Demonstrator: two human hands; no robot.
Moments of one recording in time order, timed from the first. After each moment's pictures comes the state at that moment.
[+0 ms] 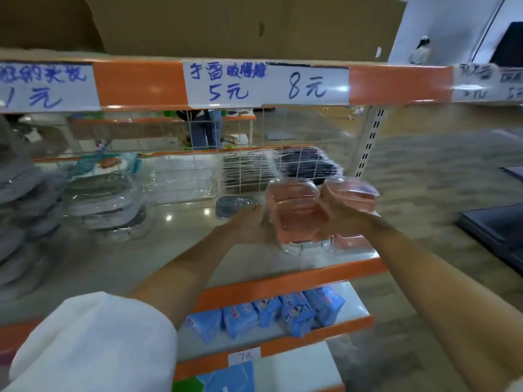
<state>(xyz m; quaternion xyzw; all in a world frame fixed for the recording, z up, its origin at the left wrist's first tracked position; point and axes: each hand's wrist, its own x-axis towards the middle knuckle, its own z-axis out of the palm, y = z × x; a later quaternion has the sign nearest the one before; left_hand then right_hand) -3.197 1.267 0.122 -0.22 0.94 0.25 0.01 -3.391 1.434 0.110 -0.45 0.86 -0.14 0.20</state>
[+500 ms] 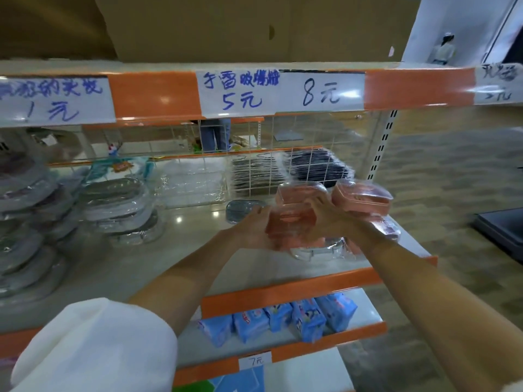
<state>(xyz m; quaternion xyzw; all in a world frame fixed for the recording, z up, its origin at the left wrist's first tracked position) -3.188 1.254 0.120 -0.19 0.94 0.29 -0.01 -3.345 1.391 0.127 -0.47 0.87 -0.12 0.14</state>
